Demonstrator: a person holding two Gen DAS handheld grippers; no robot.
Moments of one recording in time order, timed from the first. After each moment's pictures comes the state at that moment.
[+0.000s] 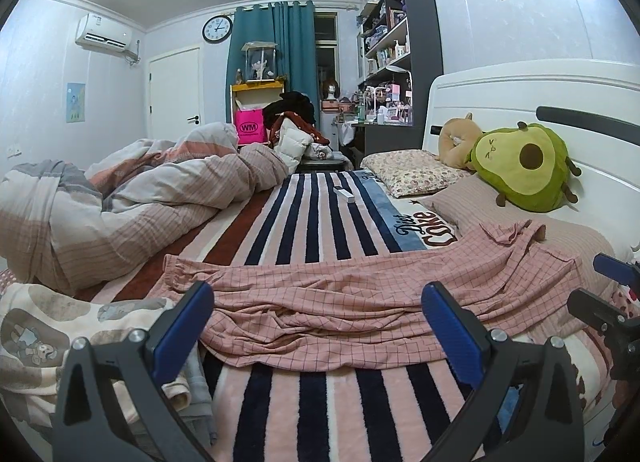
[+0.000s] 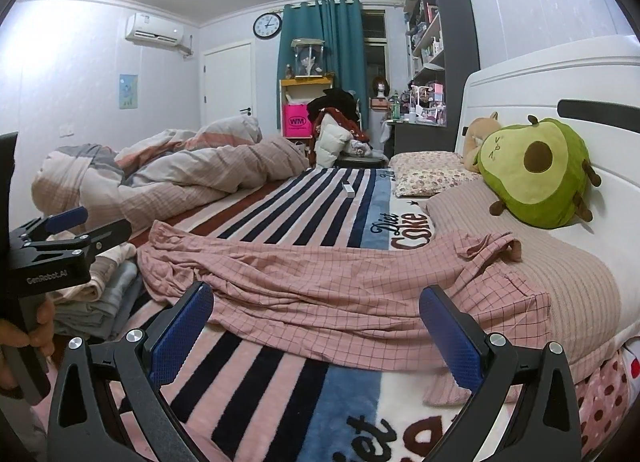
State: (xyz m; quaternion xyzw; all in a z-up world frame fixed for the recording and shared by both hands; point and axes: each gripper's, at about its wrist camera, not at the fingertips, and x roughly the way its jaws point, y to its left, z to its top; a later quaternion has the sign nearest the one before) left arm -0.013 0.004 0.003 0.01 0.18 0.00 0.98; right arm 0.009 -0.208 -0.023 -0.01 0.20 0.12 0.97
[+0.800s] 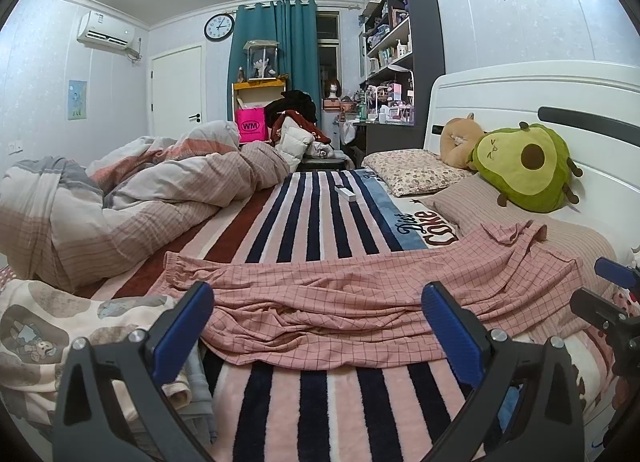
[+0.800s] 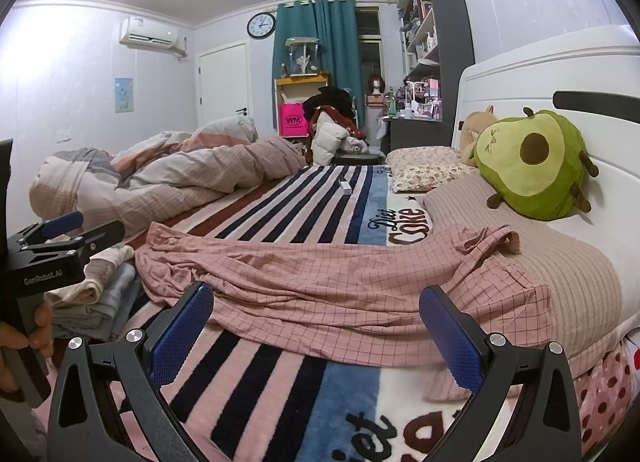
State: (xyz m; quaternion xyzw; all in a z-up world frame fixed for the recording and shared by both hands) left arm -0.012 0.006 -0.001 0.01 0.18 0.00 0.98; right arm 0.008 -0.211 -0.024 0.00 0.20 0.12 0.97
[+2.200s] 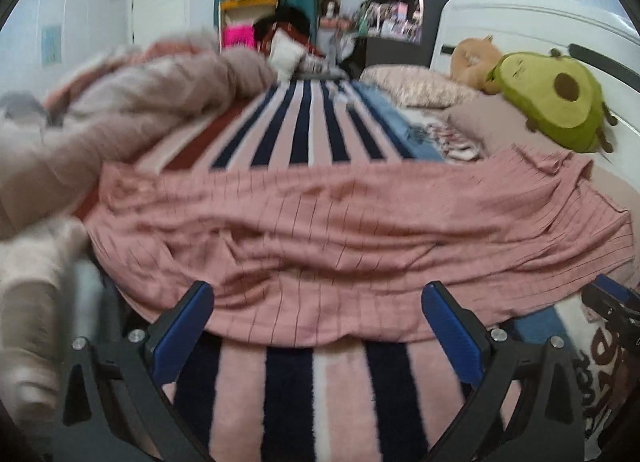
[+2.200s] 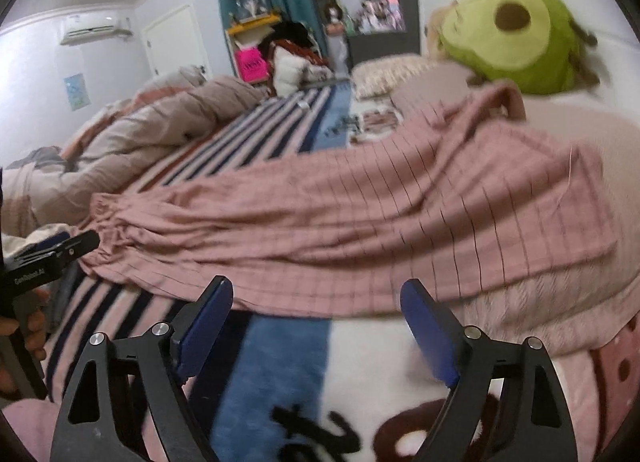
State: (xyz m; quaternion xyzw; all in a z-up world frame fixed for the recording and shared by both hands) left arm 0.107 0.007 -0.117 -0.02 0.34 -0.02 0.94; right arm 0.096 -0.277 -0.143 0.09 0.33 0.09 0.93
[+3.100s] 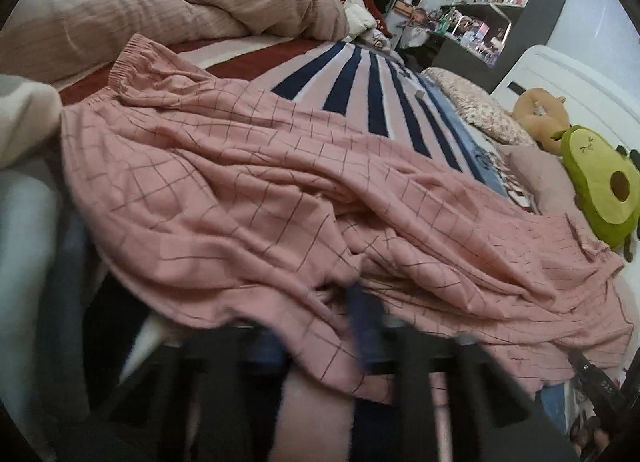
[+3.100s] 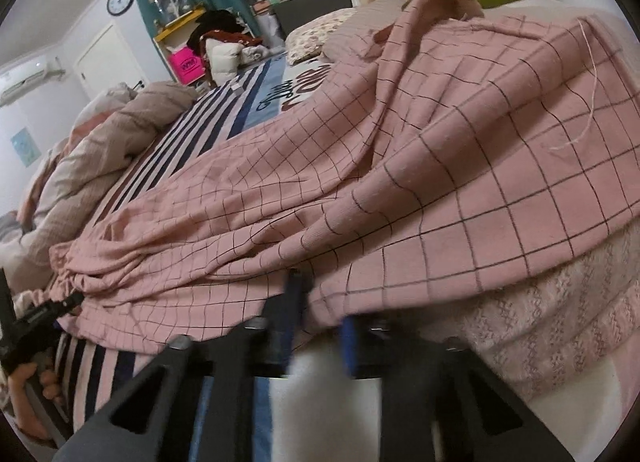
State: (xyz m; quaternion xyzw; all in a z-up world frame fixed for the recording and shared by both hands) left arm 0.158 0.094 -0.170 -0.19 0.38 0.01 0.90; right arm 0.146 -0.310 -0.187 0.20 0.38 0.02 0.90
